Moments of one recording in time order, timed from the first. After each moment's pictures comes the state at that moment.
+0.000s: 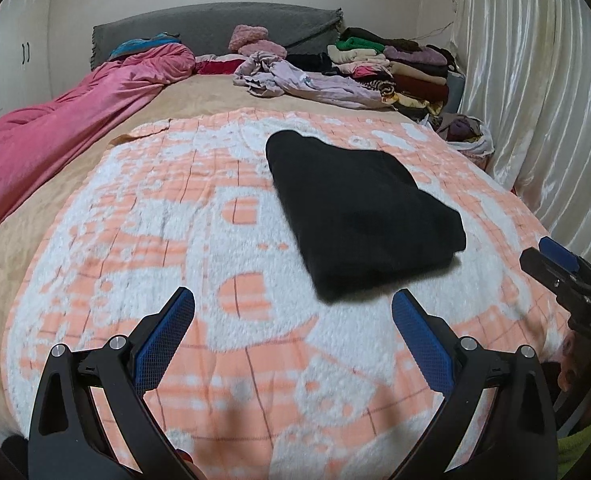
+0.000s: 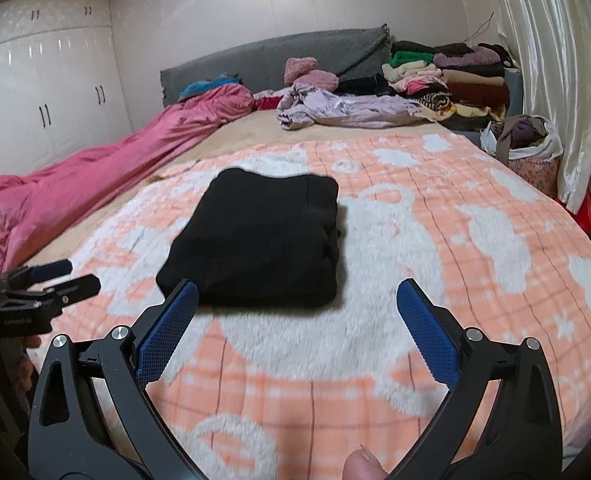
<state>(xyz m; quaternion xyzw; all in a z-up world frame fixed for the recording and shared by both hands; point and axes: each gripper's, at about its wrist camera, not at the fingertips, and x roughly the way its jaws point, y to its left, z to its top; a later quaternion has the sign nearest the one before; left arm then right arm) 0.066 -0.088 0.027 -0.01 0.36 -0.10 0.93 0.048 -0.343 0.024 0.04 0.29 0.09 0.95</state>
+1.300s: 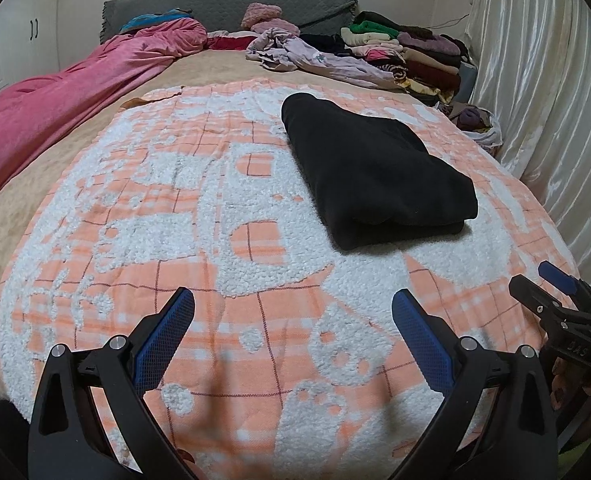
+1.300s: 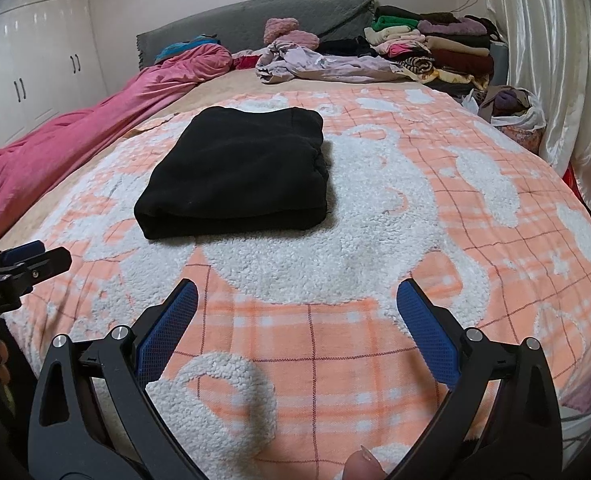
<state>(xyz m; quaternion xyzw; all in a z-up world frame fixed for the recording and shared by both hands) 0.051 -0.076 0.000 -0.03 0.40 -0.09 0.91 0.034 -0.330 -0.011 0.03 0.35 0.05 0.93</state>
